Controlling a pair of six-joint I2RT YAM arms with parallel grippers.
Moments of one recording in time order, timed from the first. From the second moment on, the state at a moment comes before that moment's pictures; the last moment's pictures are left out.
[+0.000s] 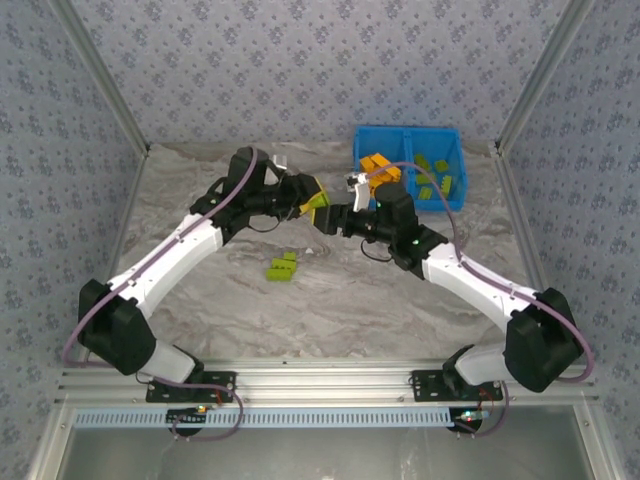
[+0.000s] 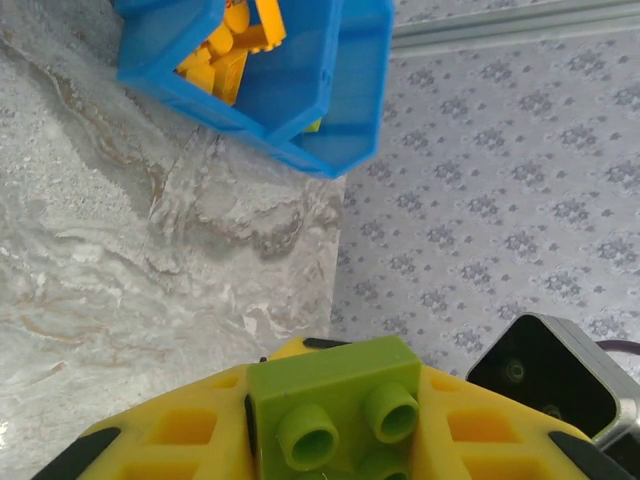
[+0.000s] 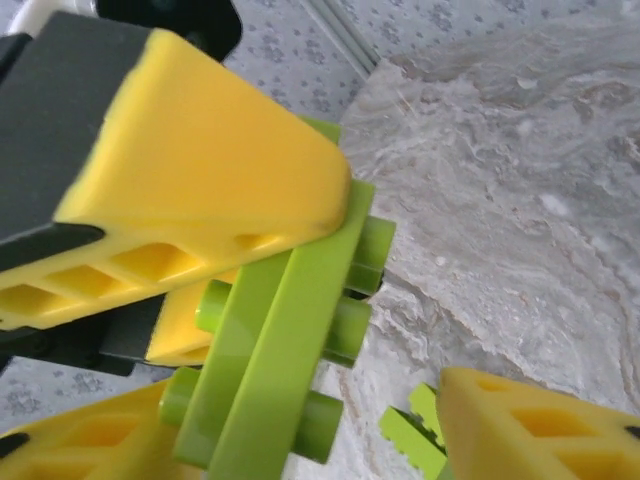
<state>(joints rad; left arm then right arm) -0.57 1.46 1.29 -0.30 0.46 -1.22 0.62 1.36 0.96 0.13 -0.42 0.60</state>
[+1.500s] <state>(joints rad) -0.59 1.06 0.98 -0.74 -0.05 -0.71 0.00 2.20 1.94 -0.55 0.02 0.34</state>
